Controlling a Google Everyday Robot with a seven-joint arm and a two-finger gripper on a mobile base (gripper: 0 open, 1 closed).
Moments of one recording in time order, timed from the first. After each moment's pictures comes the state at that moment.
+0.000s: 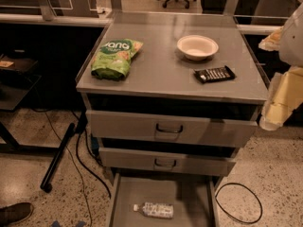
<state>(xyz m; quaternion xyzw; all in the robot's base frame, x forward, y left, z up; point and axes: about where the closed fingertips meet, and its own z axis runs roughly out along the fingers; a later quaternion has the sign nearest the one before) 0.438 -0.217 0.976 -0.60 0.78 -0.03 0.16</state>
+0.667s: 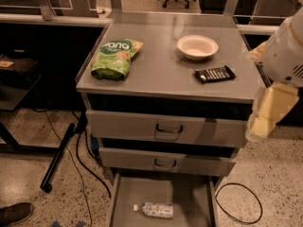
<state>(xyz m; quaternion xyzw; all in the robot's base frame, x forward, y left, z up) 0.434 -0.198 0.953 -0.61 0.77 -0.03 0.16</state>
